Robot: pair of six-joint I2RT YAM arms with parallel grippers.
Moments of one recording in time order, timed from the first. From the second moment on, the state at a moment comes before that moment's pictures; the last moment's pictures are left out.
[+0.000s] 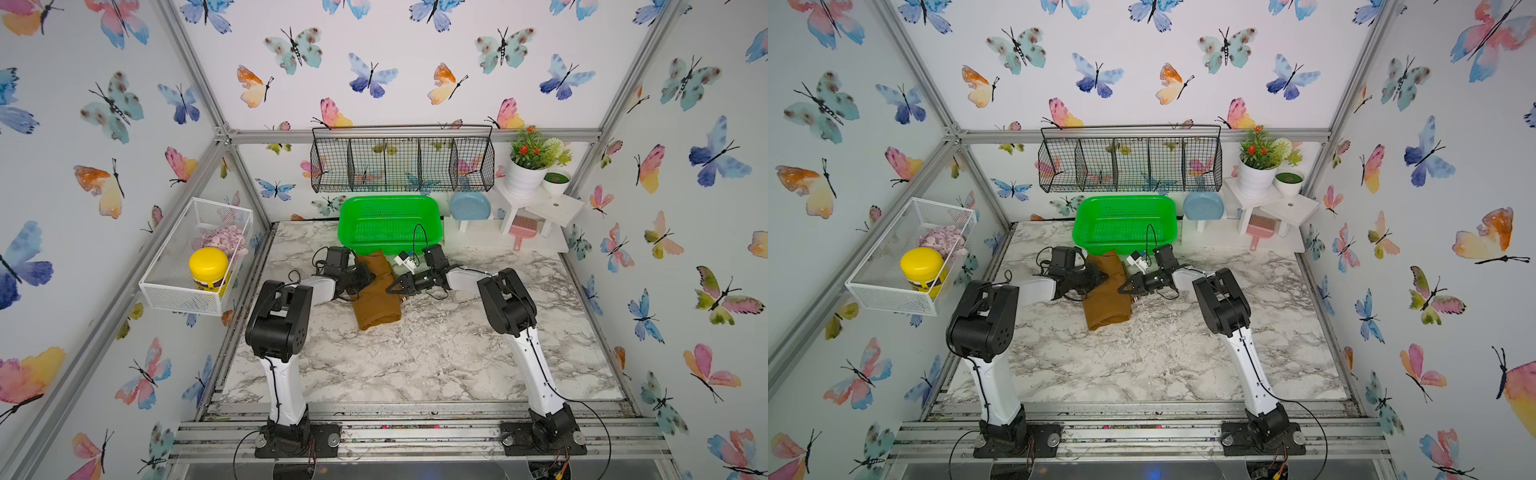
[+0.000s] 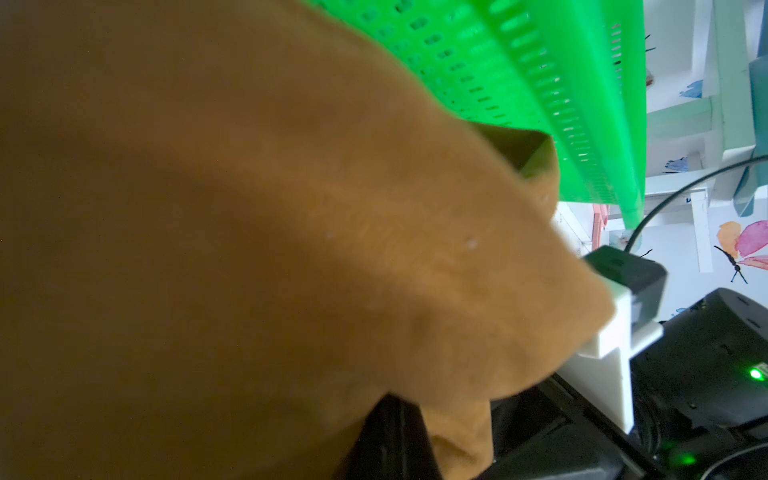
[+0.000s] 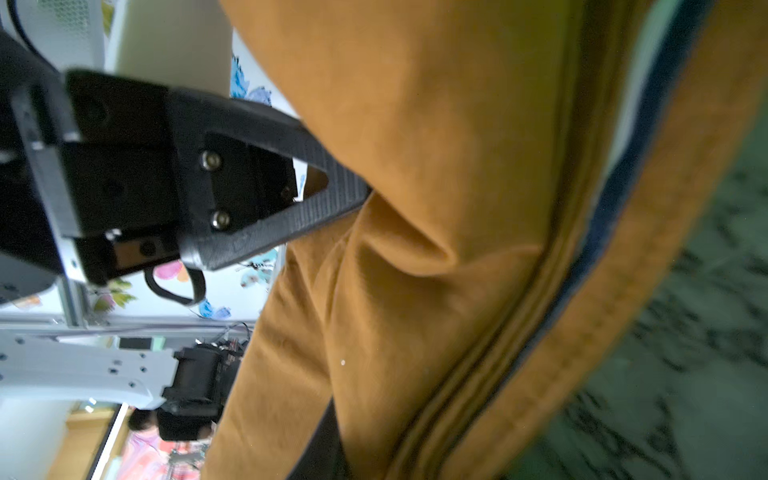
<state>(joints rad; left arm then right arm) -0.23 1.97 1.13 0.09 0.44 -0.76 0.54 2.49 1.74 -0.06 -1.09 0.39</state>
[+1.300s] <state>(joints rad) -0.24 2.00 1.45 -0.08 0.28 -0.80 0.48 1.53 0.97 -0.02 -0.77 0.46</state>
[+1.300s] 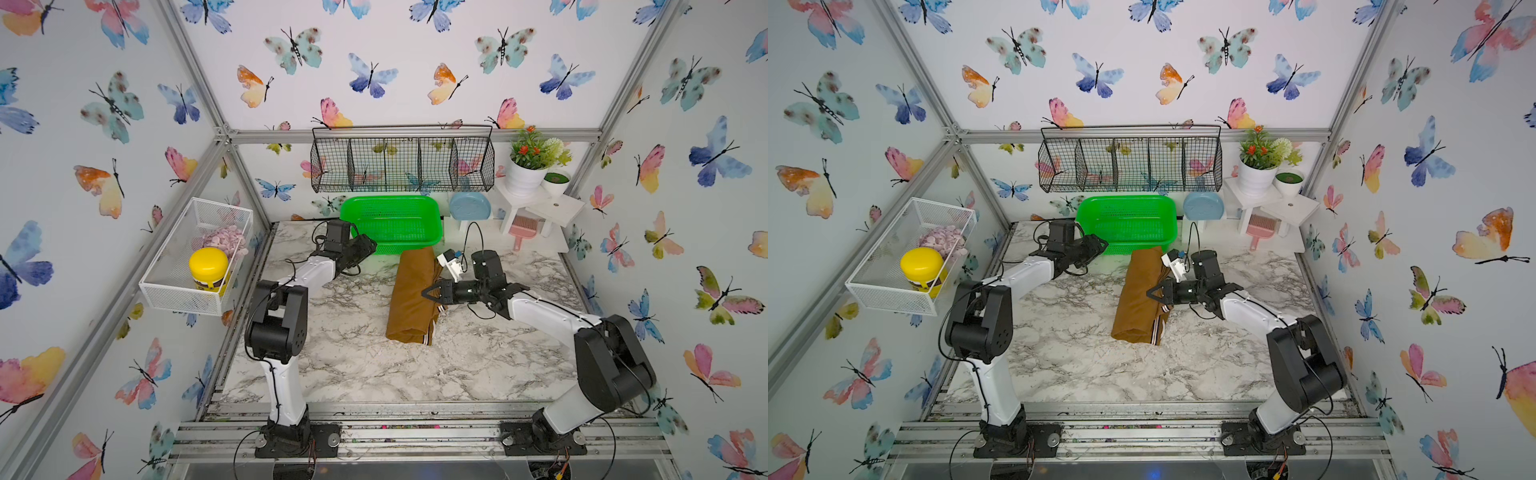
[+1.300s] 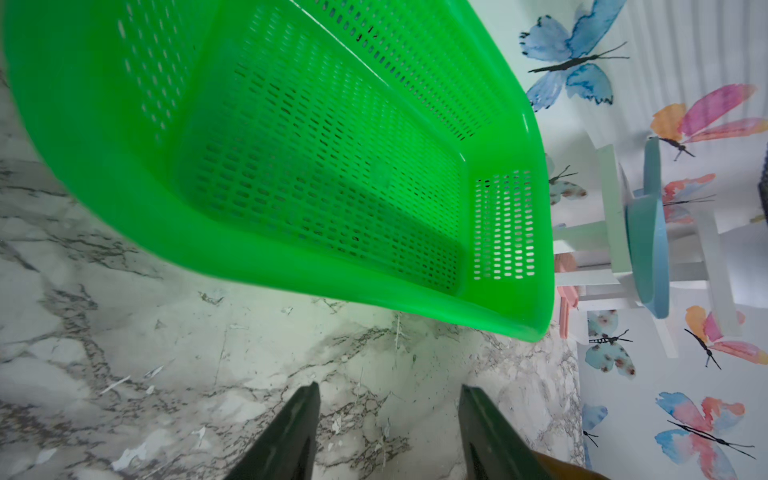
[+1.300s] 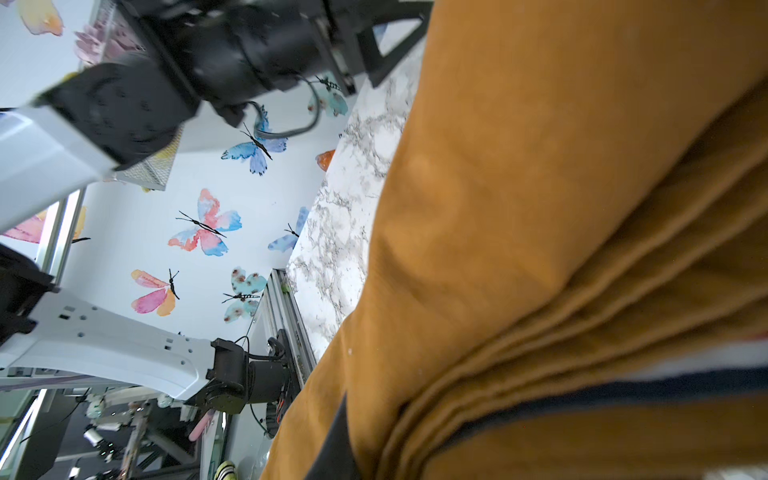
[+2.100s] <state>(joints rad) -0.24 2.19 1.72 -0.21 0.22 -0.95 0.48 1.40 0.97 -0.12 -0.69 0.45</state>
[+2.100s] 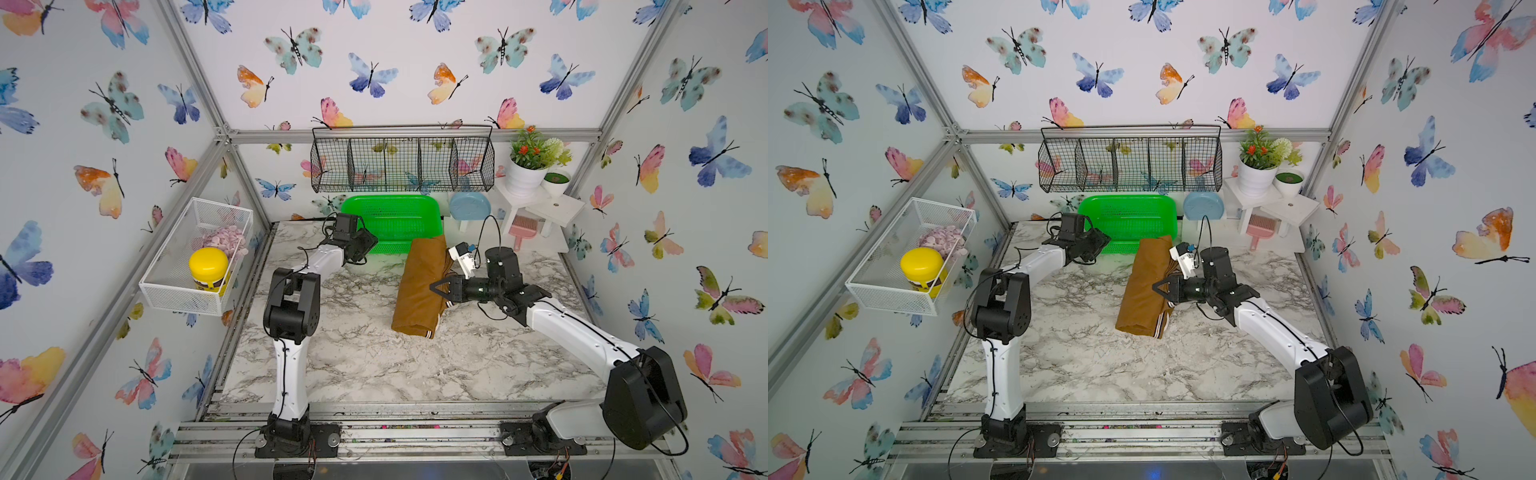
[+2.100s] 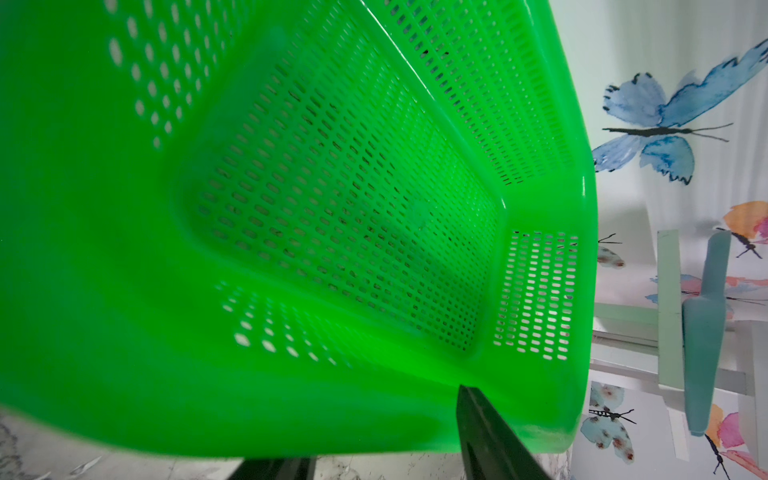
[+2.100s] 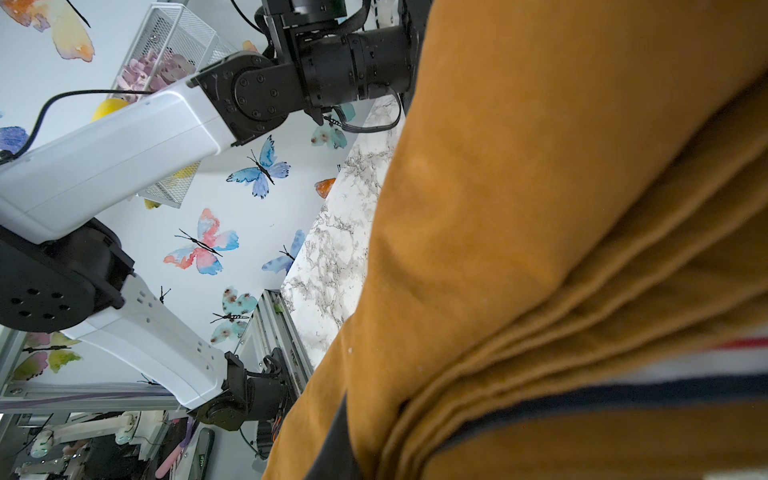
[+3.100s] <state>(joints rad) -0.25 1.94 1.42 -0.14 0.35 -1.07 0.48 1.41 0.97 -0.11 -0.70 0.47</state>
